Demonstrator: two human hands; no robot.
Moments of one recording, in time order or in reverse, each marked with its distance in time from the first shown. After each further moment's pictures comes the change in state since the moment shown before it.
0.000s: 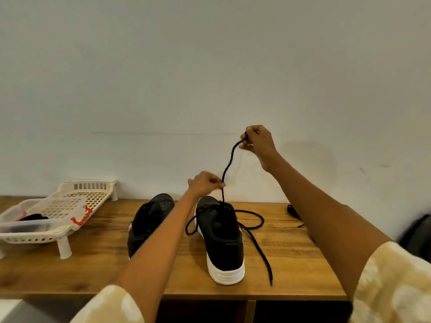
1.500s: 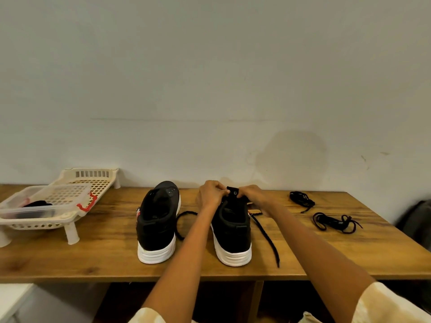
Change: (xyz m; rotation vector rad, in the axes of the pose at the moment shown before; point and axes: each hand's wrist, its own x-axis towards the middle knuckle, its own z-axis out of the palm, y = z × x) left_hand -0.032 -0.028 0.058 -0.072 0.216 -0.206; right_hand -0.100 0.100 0.004 -0.402 -0.182 0.568
